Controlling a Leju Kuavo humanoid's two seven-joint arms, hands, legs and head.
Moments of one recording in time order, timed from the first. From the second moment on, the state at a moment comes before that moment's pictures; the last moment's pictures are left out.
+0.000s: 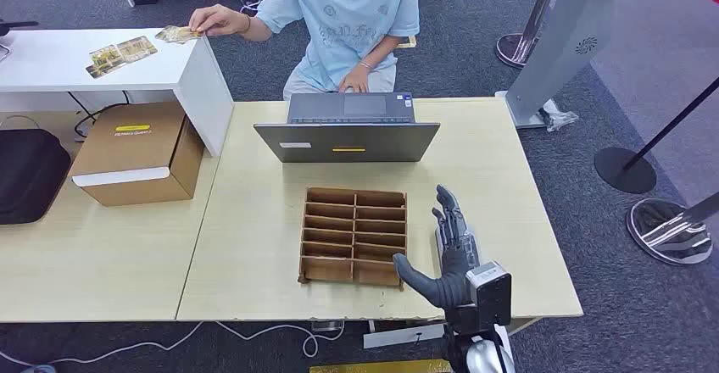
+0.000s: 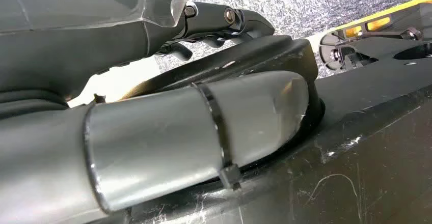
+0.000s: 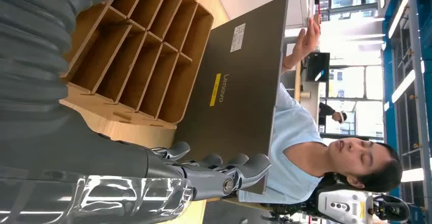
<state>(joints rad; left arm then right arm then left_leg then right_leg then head) -0.06 -0.23 0.51 -0.21 -0.61 -0.14 0.30 0.04 0.08 0.28 -1.54 0.10 -0.09 -0.37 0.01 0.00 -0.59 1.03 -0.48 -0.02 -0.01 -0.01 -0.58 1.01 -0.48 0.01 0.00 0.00</state>
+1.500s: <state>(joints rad) -0.08 -0.22 0.47 -0.21 -0.74 -0.19 0.30 -1.23 0.22 0.53 -0.63 1.40 -0.26 0.22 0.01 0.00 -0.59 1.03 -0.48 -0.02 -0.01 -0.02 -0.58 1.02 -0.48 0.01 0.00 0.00</state>
